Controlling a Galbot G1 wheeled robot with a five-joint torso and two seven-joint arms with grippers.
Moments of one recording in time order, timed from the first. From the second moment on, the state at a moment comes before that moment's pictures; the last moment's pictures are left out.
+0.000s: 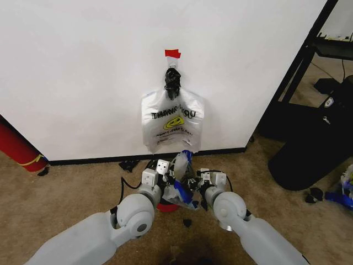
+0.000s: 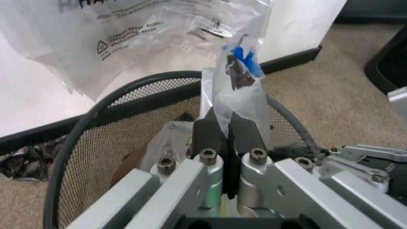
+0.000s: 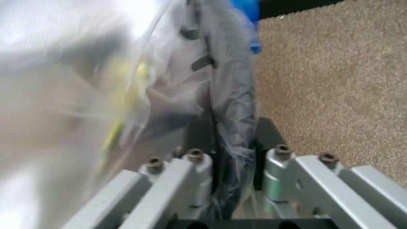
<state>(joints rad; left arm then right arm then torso) 0.75 -0.86 0.39 -2.07 -0.96 0.37 -0.72 -0.95 1.11 -0.10 1.83 1.04 -0.50 0.55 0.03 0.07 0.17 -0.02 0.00</state>
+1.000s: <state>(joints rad) 0.91 -0.78 0.12 -2.16 -1.06 0.38 -0.78 -1.15 1.16 0.12 1.91 0.92 -0.21 0.40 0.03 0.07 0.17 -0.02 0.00</state>
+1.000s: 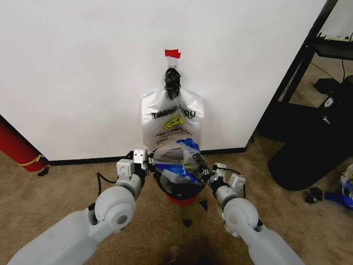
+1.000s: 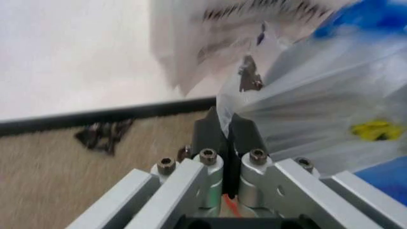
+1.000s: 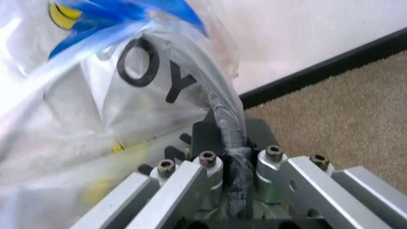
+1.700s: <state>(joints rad) 0.97 -0.72 0.02 -2.31 -1.16 0.42 -0.73 -1.25 1.16 0.15 1.94 0.81 -0.15 0.31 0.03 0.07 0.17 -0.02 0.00</state>
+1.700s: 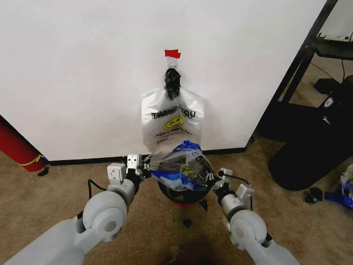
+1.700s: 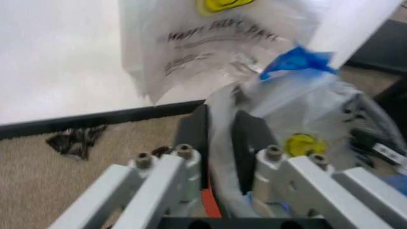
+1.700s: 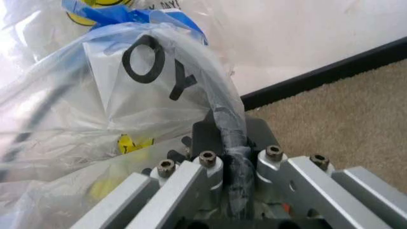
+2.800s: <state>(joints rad) 0.54 -0.82 0.44 -2.04 -1.02 0.31 -0.48 -1.29 1.15 0.16 1.94 0.67 -0.08 0.23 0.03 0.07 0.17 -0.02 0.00</state>
